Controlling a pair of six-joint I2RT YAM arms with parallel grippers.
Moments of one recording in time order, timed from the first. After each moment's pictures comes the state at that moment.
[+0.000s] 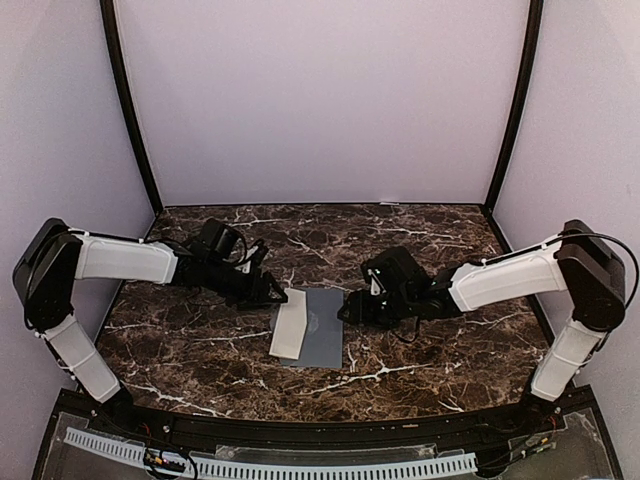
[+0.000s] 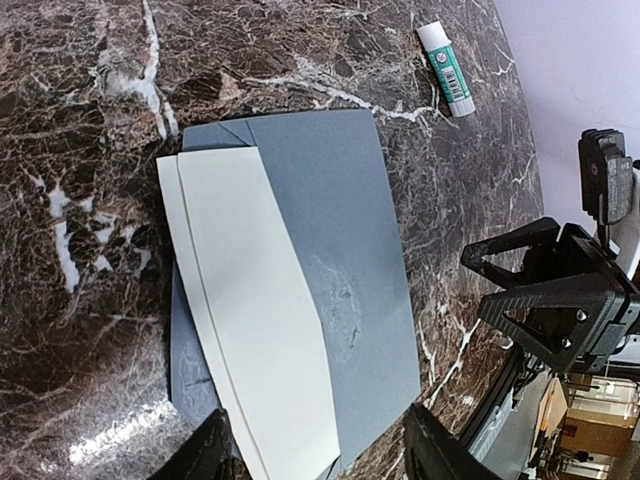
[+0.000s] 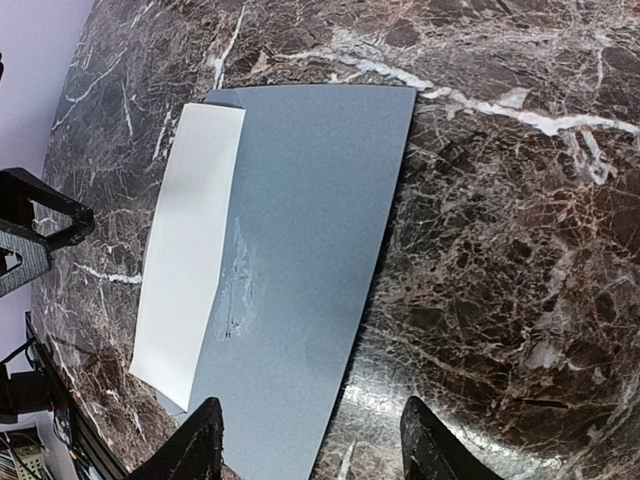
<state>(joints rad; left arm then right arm) -0.58 1.65 0.93 -0.18 0.51 -0.58 0.91 1.68 0.89 -0.03 -0.07 0.82</state>
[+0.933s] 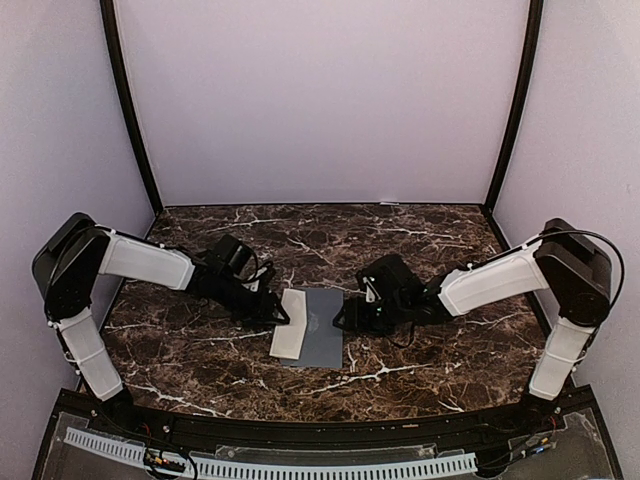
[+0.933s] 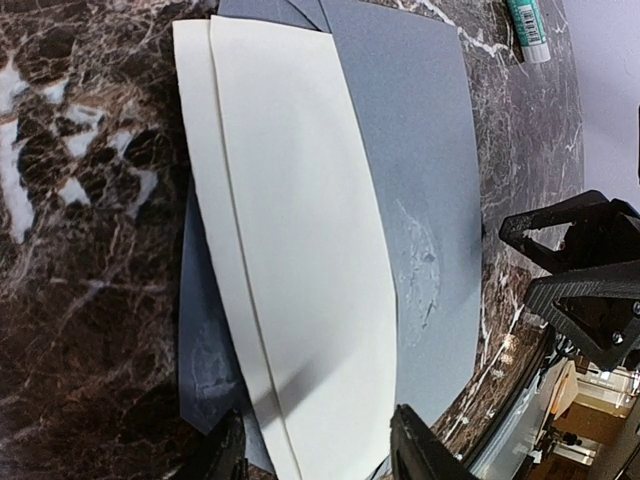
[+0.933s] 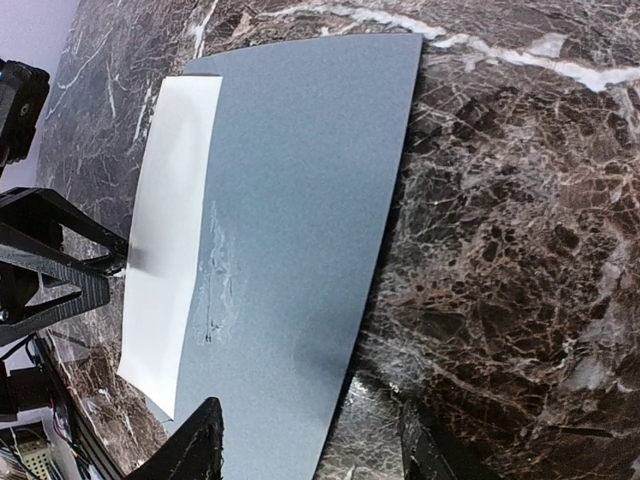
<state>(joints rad) -0.61 1.77 0.93 -0.20 0.52 -0.58 0.91 1.77 0.89 0.05 -0.13 0.85</state>
